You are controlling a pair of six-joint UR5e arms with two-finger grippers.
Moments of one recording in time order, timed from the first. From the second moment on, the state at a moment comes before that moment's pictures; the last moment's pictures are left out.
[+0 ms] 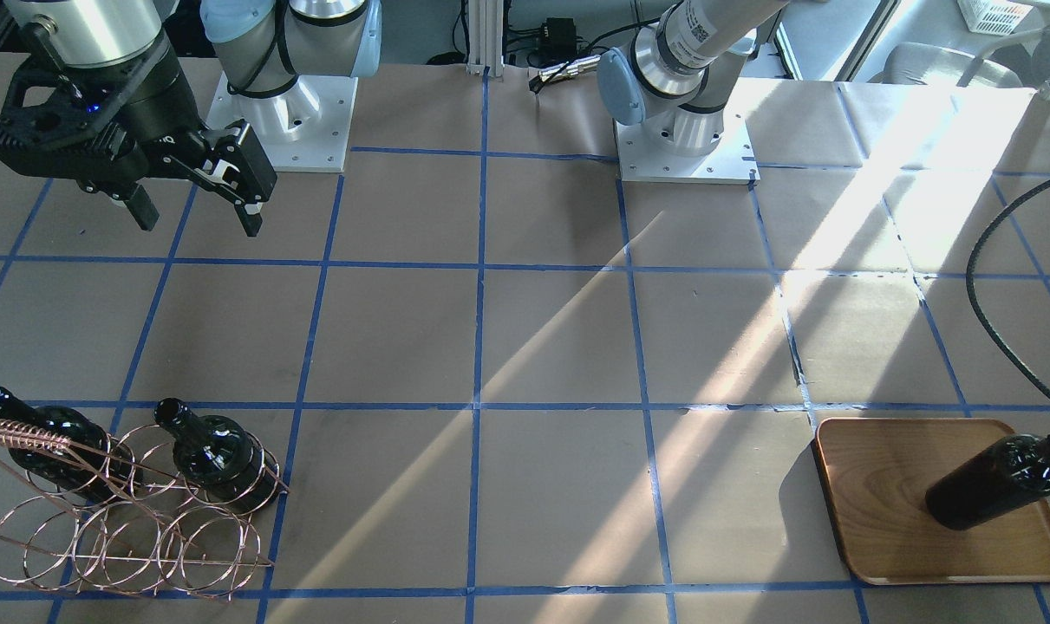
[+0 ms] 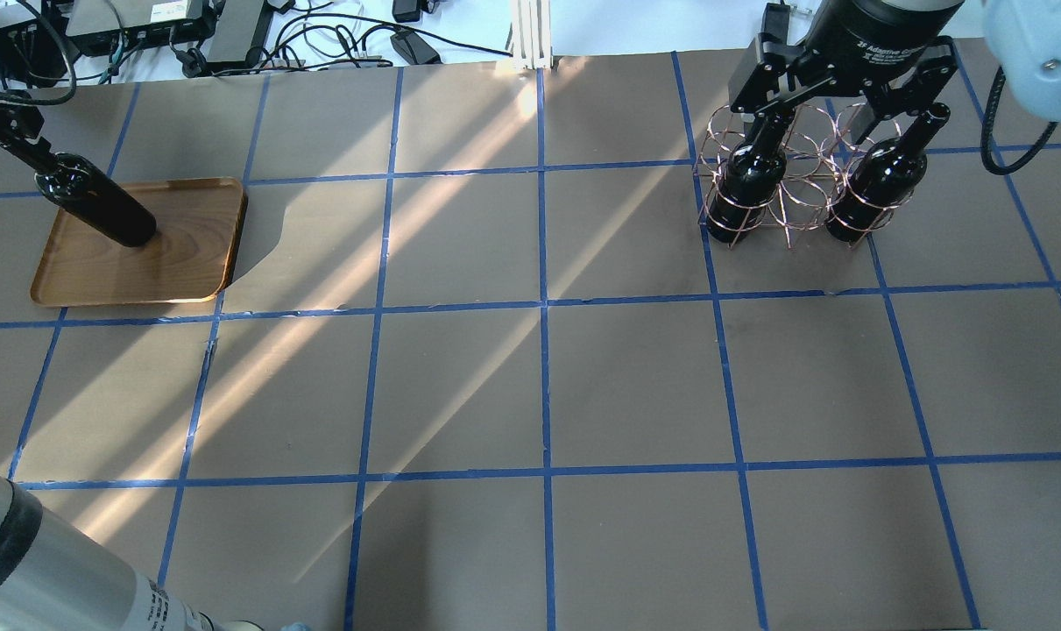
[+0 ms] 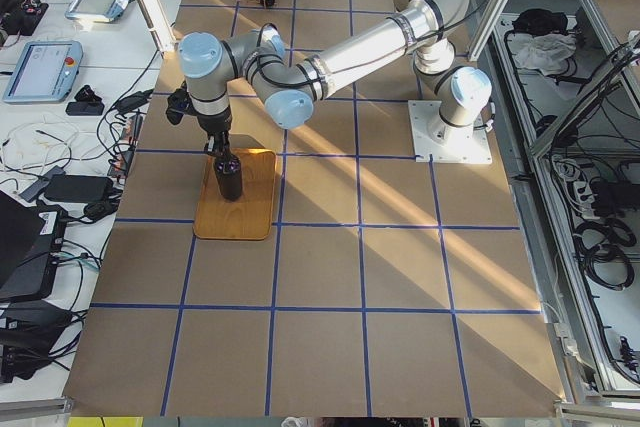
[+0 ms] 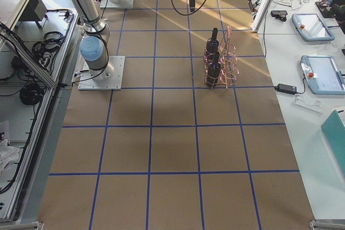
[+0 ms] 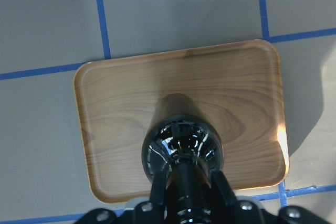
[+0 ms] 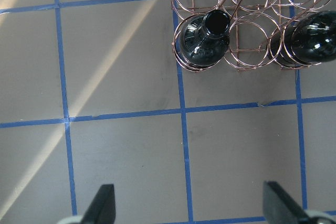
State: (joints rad) left arm -1.03 -2.07 -1.19 -1.37 1.55 0.66; right arm 1.57 -1.56 1.49 -1.63 -1.55 0.07
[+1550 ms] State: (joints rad) left arm -1.04 -1.97 -1.20 -1.51 1.54 0.61; right arm 1.57 -1.56 1.49 -1.63 -1.55 0.07
